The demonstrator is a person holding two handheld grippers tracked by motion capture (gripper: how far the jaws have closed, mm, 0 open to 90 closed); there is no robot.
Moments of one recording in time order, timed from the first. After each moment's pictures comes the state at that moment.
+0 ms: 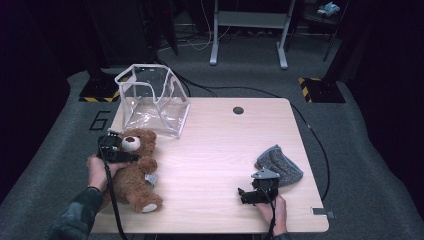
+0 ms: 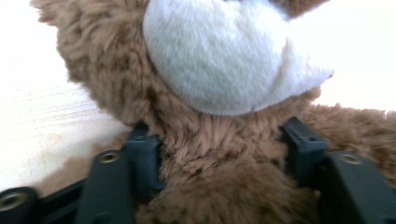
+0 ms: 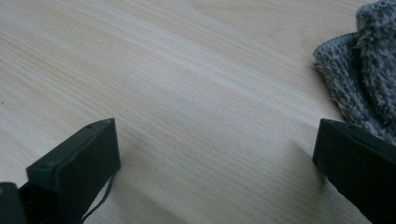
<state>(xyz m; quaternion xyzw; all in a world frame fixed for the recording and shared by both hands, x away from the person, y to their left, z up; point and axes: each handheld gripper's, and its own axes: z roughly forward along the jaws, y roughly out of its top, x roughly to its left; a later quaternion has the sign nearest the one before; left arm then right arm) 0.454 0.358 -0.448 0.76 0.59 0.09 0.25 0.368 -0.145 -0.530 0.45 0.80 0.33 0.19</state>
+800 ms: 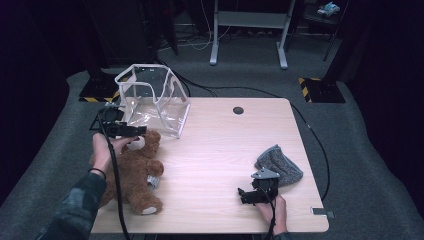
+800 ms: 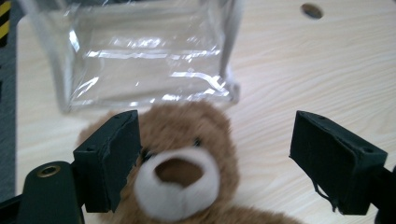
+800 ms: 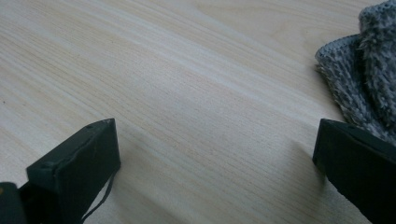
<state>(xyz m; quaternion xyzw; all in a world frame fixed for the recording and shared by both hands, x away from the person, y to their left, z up) 0.475 0.318 -0.353 0.74 0.55 0.17 0.35 0.369 -0.145 -0.530 0.45 0.80 0.34 0.19</state>
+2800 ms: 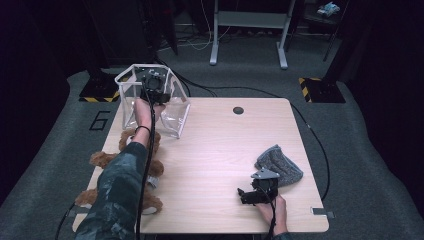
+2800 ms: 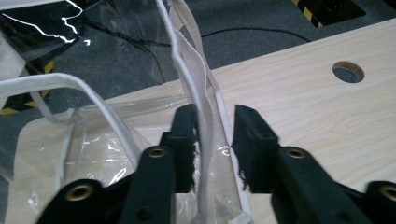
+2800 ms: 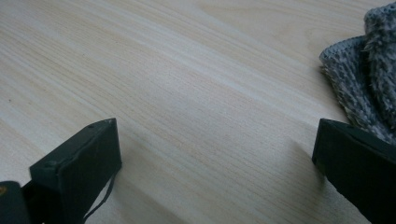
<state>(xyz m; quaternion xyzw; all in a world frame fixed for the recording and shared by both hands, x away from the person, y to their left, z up) 0.595 0.231 -0.351 0.75 0.52 0.27 0.31 0.369 -0.144 -0.530 0.45 0.80 0.34 0.19</state>
